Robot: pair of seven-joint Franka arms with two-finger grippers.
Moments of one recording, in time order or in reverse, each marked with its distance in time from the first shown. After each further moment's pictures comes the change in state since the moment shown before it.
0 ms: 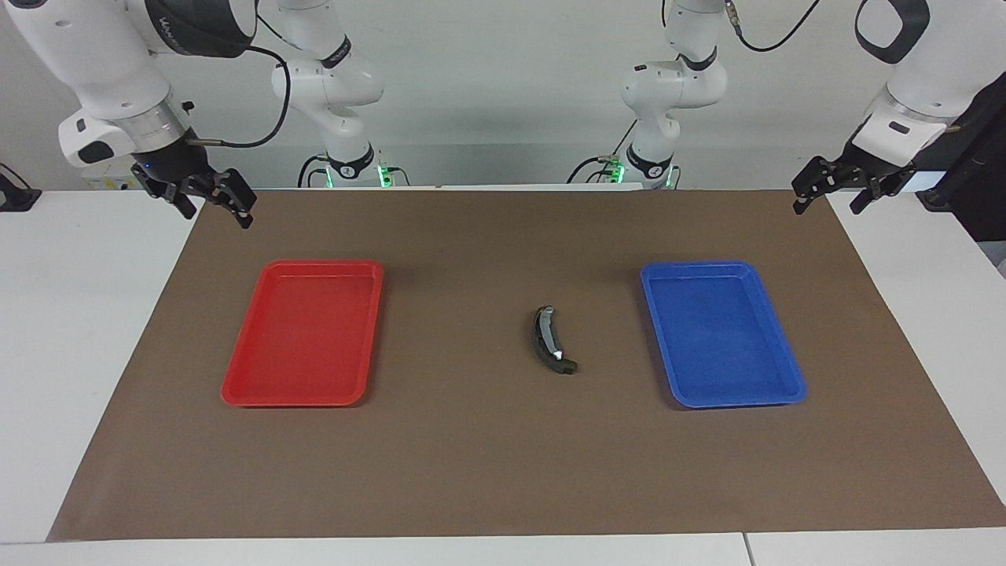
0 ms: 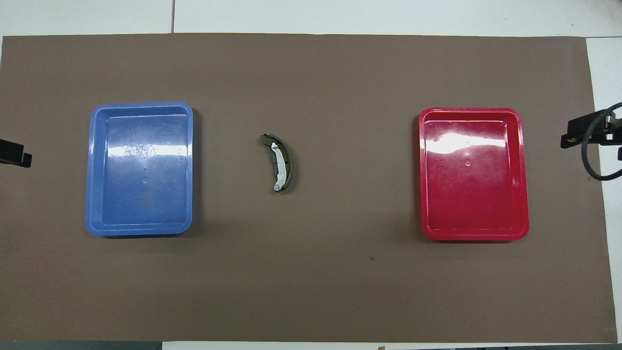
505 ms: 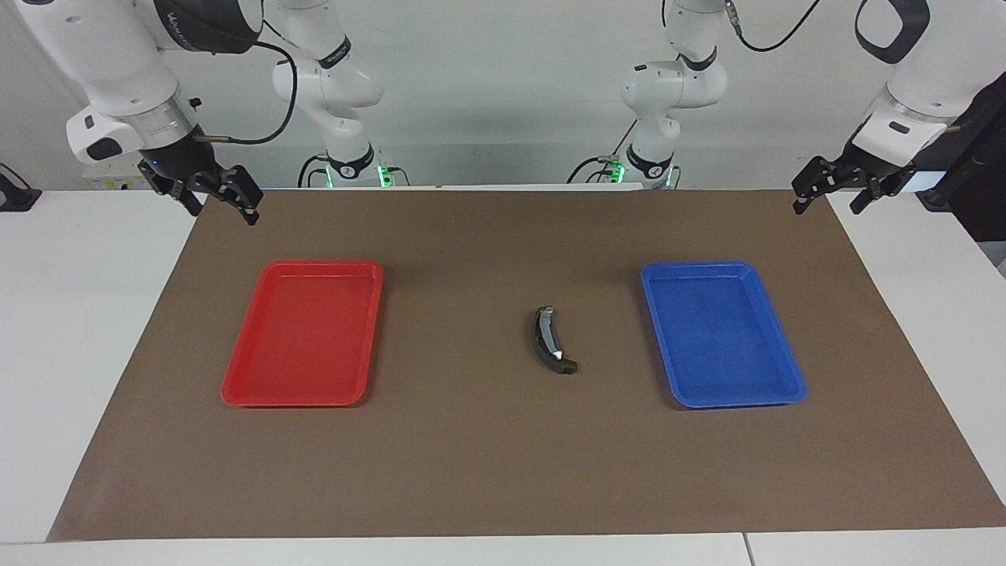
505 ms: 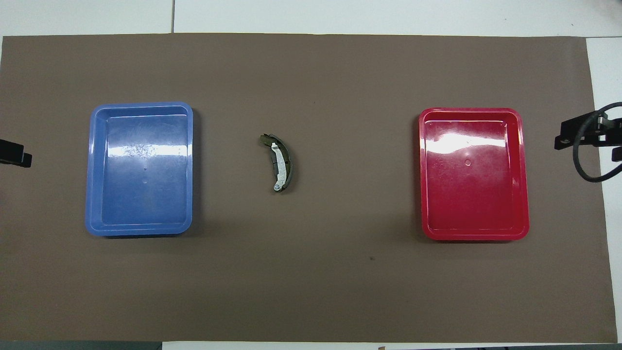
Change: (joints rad) left arm 0.000 0.000 0.000 0.000 0.000 0.000 0.000; right arm -0.018 -0.001 0.035 0.000 0.000 -0.005 0.014
